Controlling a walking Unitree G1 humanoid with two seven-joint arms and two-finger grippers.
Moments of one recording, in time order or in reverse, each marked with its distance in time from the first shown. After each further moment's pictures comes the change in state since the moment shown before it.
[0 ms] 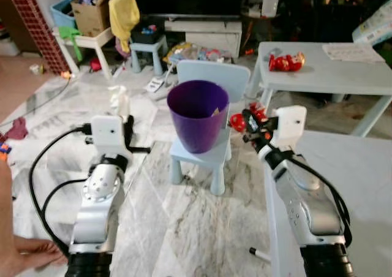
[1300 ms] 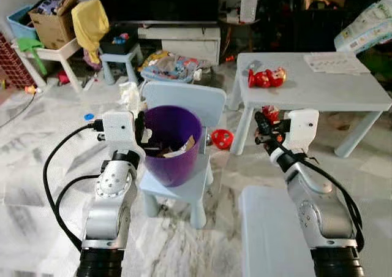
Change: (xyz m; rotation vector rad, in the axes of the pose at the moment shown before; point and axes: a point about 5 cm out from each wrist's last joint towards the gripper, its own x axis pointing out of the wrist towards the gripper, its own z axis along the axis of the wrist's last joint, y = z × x) left arm 0.003 -0.016 -0.001 -0.057 0.005 0.003; right arm -0.006 -0.011 -0.005 -0.008 0.022 -0.033
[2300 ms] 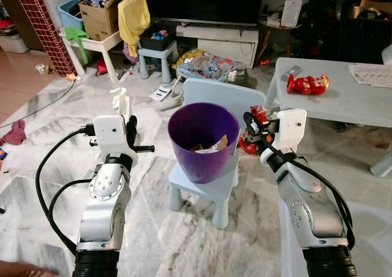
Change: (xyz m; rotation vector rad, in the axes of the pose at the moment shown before) left arm 0.000 0.001 -0.002 -0.027 0.019 -0.005; right arm 0.002 0.004 0.001 -0.006 -0.002 0.017
